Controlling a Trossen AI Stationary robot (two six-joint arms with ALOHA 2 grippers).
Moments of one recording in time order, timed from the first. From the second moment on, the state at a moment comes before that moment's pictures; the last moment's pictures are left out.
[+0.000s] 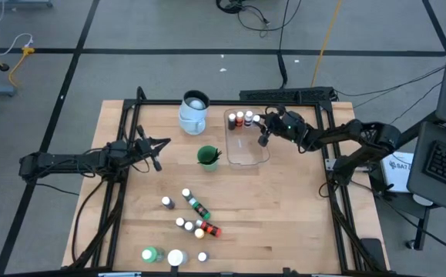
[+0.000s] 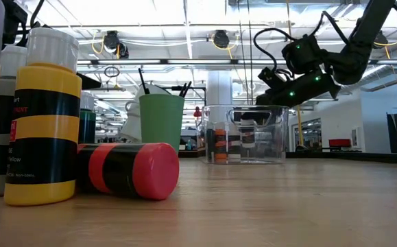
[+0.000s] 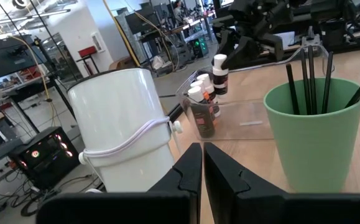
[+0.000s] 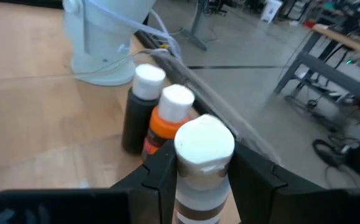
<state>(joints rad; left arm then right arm) 0.12 0.31 0.02 0.21 -0.38 0.28 -0.54 1.52 0.45 0.80 0.09 -0.26</state>
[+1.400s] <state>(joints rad) 0.12 0.31 0.02 0.21 -0.38 0.29 -0.32 1.47 1.11 -0.34 0.10 -0.60</state>
